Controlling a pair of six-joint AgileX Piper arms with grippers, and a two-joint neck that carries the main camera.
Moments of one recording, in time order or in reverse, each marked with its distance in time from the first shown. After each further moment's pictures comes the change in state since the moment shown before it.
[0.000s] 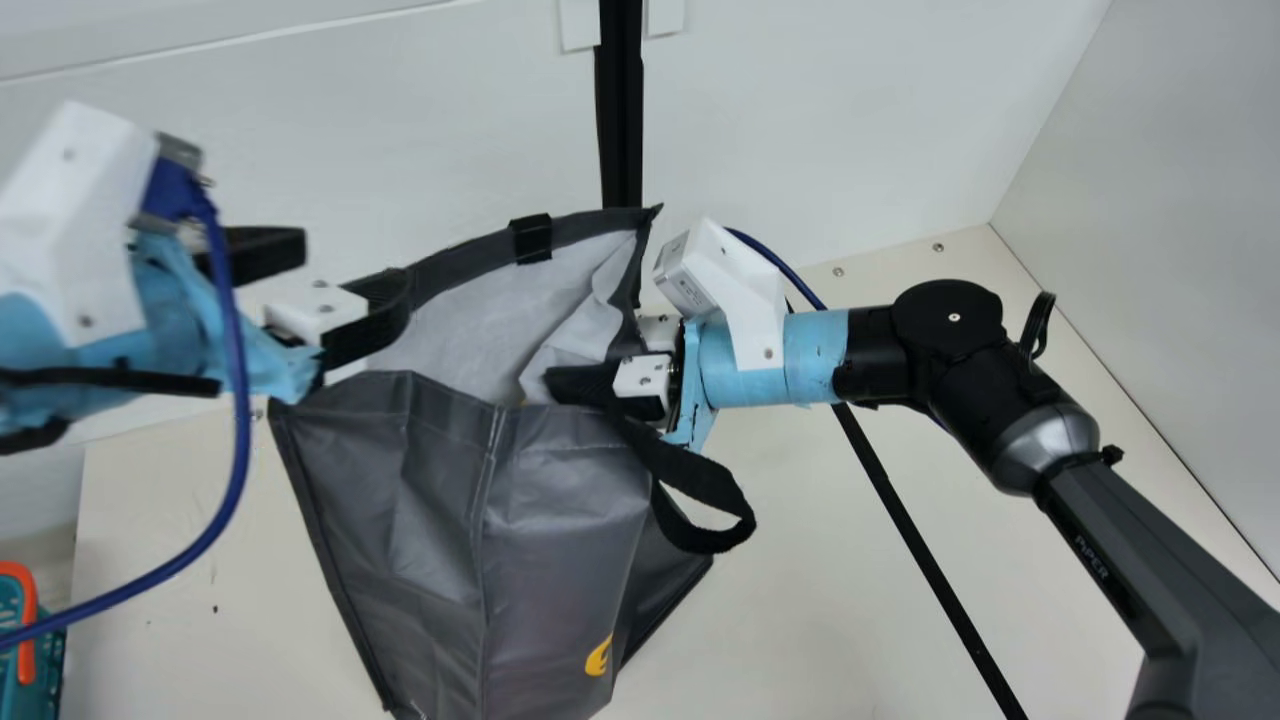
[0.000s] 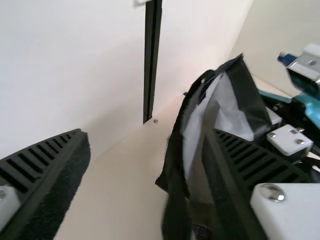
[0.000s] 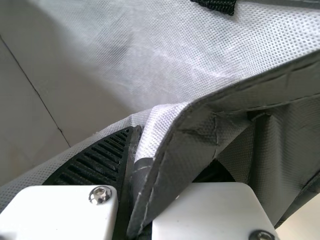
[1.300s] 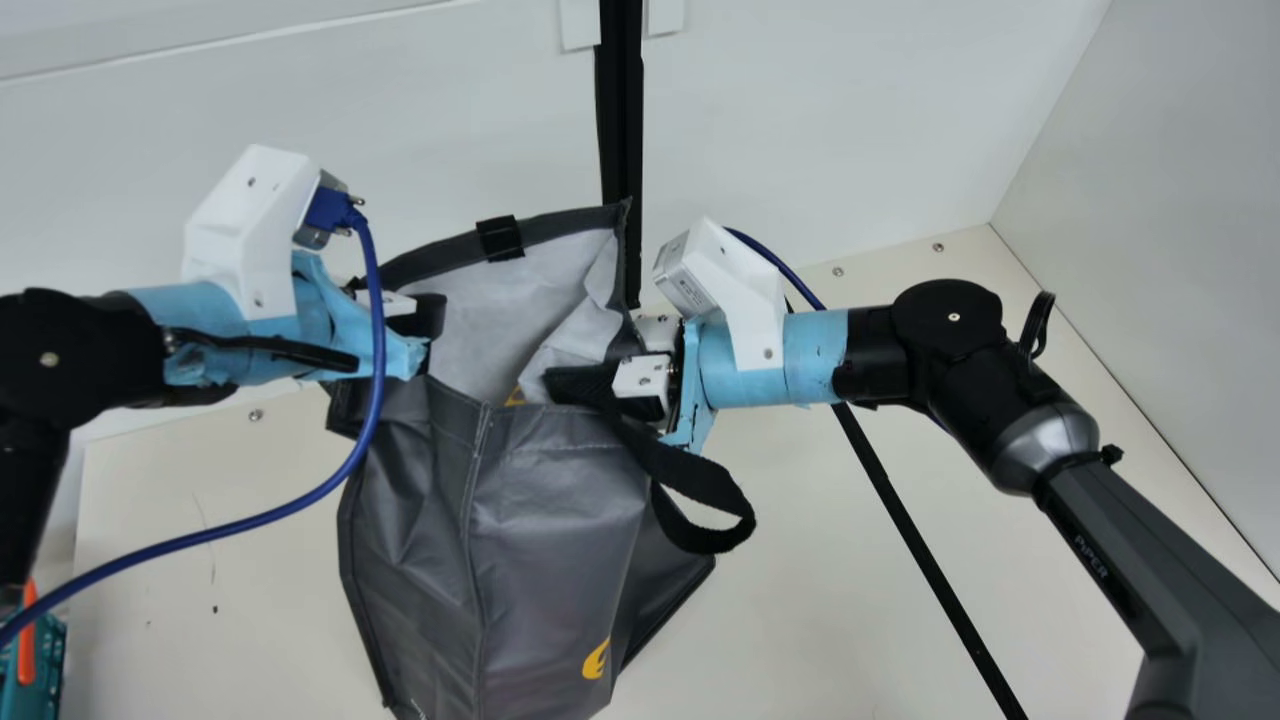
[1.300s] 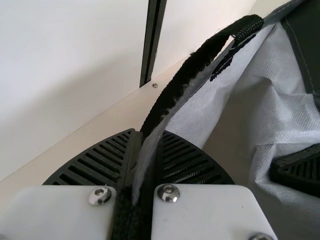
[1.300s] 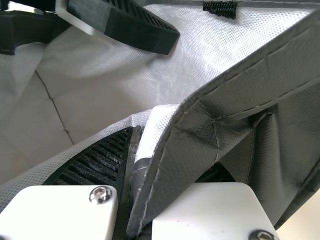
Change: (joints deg) left arm -5.1 14.5 -8.5 7.9 3.0 -9.8; right arm 0.0 0.0 0.0 0.1 0.2 0.0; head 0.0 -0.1
